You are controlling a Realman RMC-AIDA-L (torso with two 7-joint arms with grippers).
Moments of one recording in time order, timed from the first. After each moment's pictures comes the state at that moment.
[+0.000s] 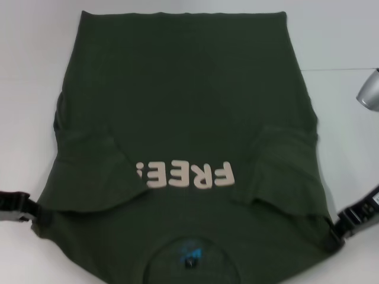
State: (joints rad) left arm -0.67 -1.98 0.42 0.86 2.76 1.76 -2.37; right arm 0.80 1.94 -0.85 -0.70 -2.65 -1.82 2.48
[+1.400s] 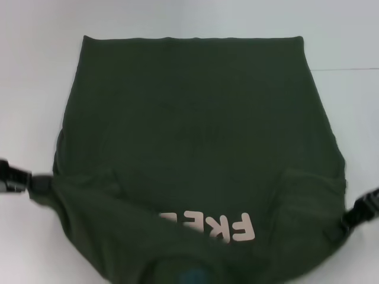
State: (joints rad) left arm -0.69 -1.91 0.19 0.86 2.66 2.04 -2.32; right arm 0.79 1.87 -0.72 -0.66 -2.51 -1.98 2.37
